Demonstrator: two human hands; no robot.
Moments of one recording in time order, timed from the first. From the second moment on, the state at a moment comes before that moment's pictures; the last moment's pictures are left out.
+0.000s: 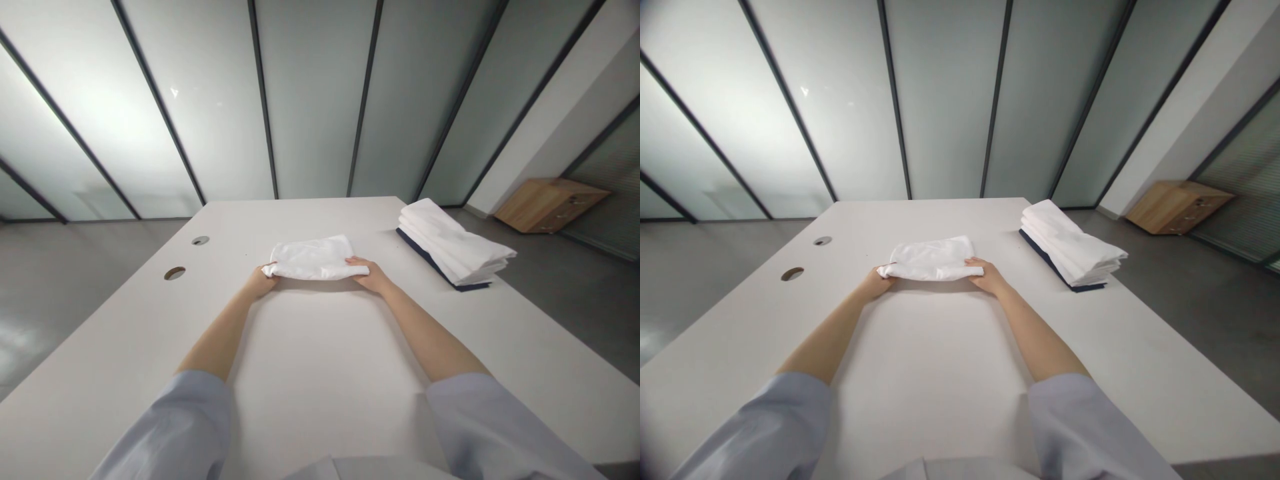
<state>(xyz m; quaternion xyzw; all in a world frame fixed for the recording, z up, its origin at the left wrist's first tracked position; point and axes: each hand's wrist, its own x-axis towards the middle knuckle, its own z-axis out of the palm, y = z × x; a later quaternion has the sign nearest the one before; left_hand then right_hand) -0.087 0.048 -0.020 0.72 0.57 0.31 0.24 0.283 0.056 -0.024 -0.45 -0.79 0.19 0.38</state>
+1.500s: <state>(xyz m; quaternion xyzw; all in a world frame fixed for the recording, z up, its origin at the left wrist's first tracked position) -0.055 0.035 -0.011 0.76 0.62 0.17 0.07 0.254 0.049 -0.004 -0.56 -0.79 0.04 0.23</state>
